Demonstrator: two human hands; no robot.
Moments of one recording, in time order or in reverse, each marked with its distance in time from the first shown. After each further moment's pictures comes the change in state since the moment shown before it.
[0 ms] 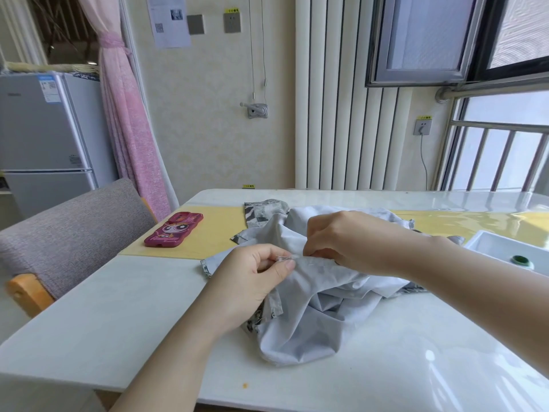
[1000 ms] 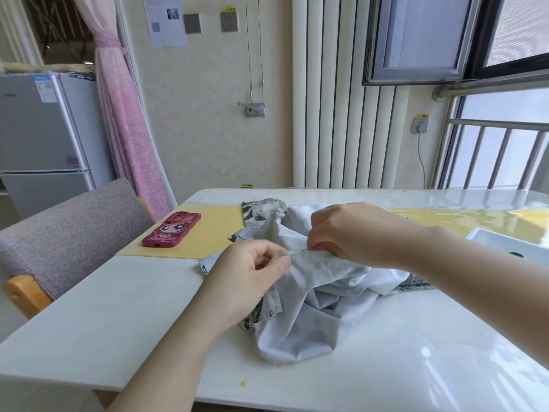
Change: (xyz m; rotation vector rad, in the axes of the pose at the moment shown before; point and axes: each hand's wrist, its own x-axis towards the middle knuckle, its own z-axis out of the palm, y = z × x) left_hand -0.002 0.008 0.001 0.116 0.065 0.006; right_hand -0.001 -0.001 -0.011 -0.168 -0.078 0.070
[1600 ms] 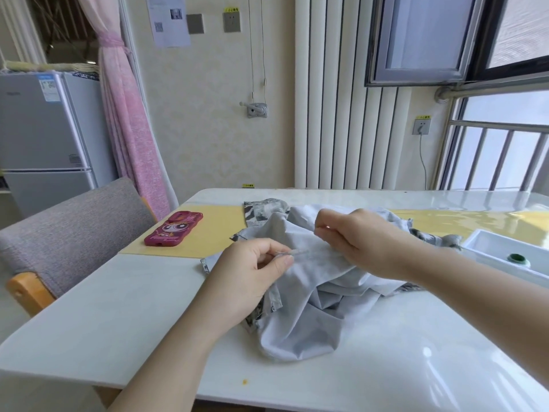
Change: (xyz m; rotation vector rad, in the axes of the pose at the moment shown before) left_hand 0.000 -0.002 -0.002 0.024 0.009 0.068; right_hand -0.010 -0.002 0.017 0.401 0.254 0.173
